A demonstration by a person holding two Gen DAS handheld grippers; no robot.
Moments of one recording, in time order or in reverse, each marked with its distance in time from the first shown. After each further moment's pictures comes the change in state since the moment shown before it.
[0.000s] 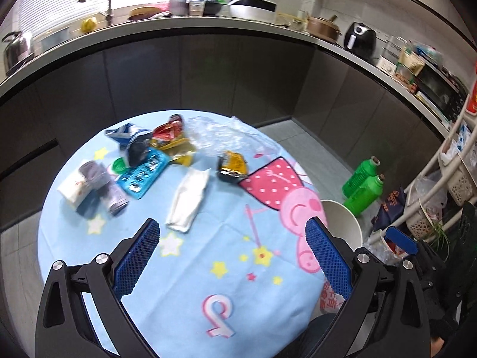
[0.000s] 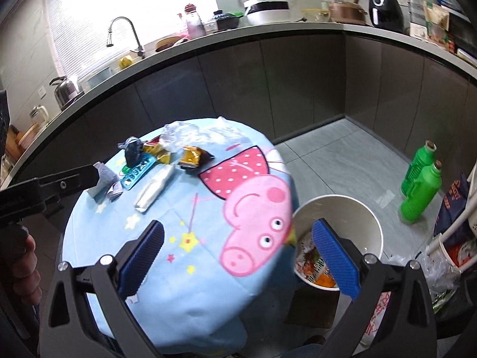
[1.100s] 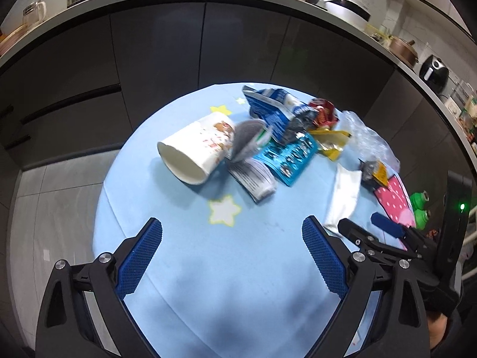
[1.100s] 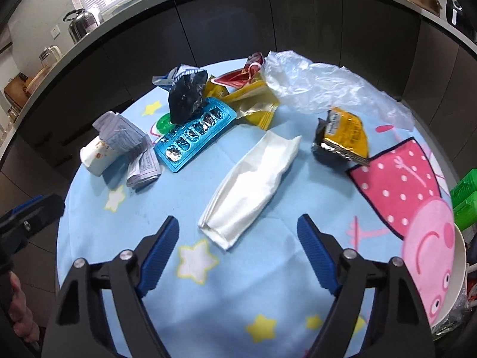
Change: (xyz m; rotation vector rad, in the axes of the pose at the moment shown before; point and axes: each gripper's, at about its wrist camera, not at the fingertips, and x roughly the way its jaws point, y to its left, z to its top) left arm 0.038 0.195 -0.017 -0.253 0.076 0.177; right arm 0.191 0.158 0.020 -0.149 0.278 0.085
